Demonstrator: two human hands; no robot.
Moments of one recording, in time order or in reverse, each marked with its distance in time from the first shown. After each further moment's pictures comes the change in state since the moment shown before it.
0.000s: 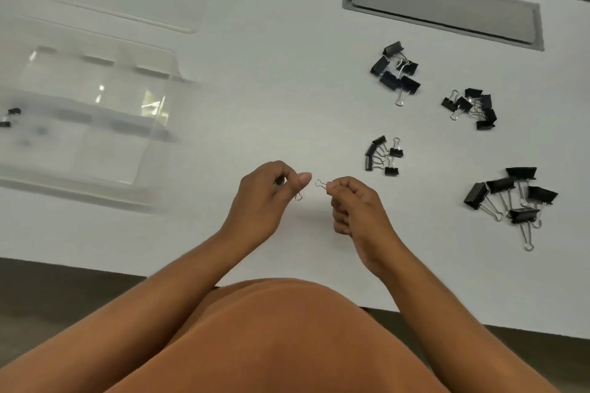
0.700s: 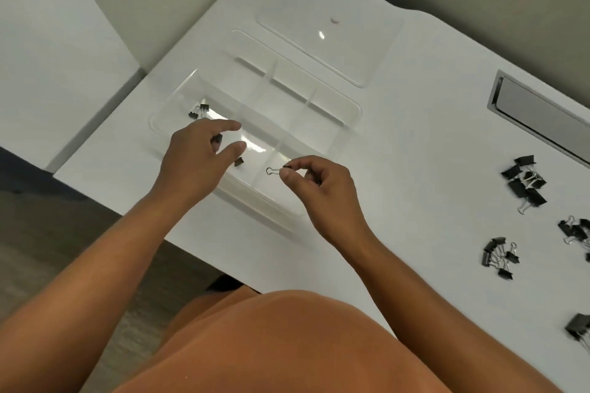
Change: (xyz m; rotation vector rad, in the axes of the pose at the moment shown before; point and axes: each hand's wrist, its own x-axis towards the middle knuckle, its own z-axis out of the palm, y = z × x) left_hand -0.023 -0.120 -0.325 0.148 0.509 -0.159; right_hand 0.014 -0.082 0.315 -0.533 -0.248 -0.406
